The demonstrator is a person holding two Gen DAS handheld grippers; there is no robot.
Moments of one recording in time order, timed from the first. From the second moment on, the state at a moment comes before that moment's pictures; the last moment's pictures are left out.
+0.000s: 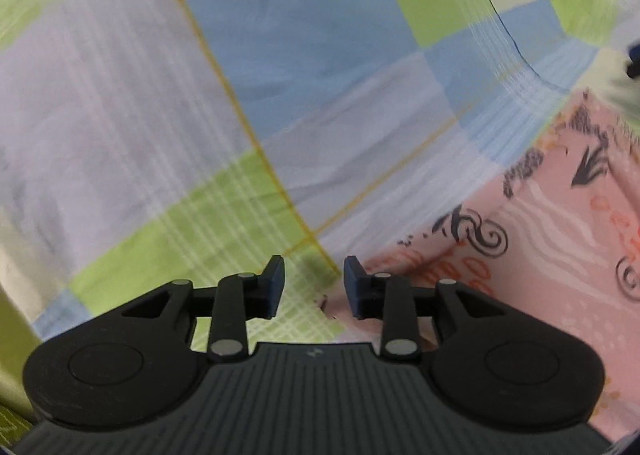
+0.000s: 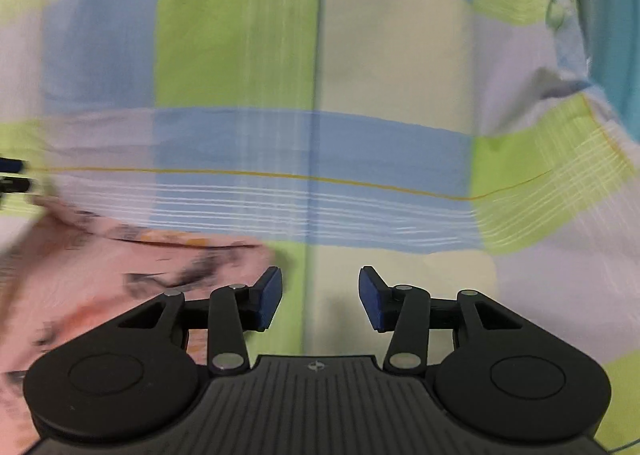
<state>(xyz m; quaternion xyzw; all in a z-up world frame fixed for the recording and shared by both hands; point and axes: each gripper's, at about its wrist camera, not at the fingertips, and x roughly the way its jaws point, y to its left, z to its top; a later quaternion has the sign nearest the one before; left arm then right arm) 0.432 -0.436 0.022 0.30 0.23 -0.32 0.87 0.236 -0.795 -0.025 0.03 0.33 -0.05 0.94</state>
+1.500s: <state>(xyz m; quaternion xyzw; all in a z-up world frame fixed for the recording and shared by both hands) 0.172 -0.269 -0.009 0.19 0.34 -0.42 0.82 0.030 -0.745 -0.050 0.13 0.41 0.08 0.90</state>
